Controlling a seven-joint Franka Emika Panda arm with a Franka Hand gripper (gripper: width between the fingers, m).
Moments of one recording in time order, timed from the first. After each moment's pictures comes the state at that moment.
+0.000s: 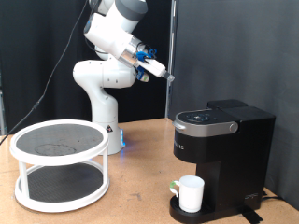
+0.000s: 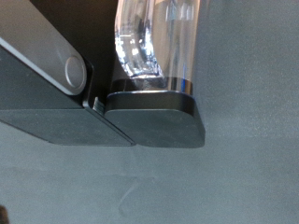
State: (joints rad) arm -0.42 -0.79 0.24 -2.77 1.24 1.80 1.91
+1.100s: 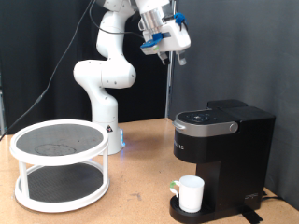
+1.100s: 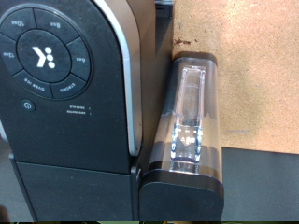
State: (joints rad) arm -0.52 -0.63 0.46 -2.34 0.68 1.81 2.07
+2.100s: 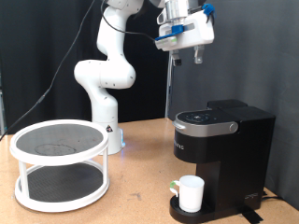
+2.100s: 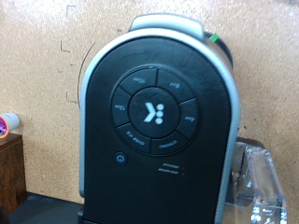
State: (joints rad) arm -0.62 -0.48 0.68 -2.16 0.40 1.98 2.19
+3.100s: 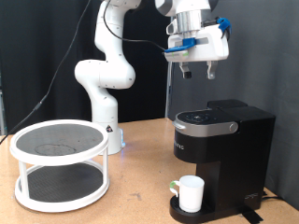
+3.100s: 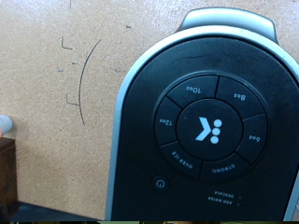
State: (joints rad) arm -0.67 -0.28 0.78 -2.07 0.27 2.03 2.26
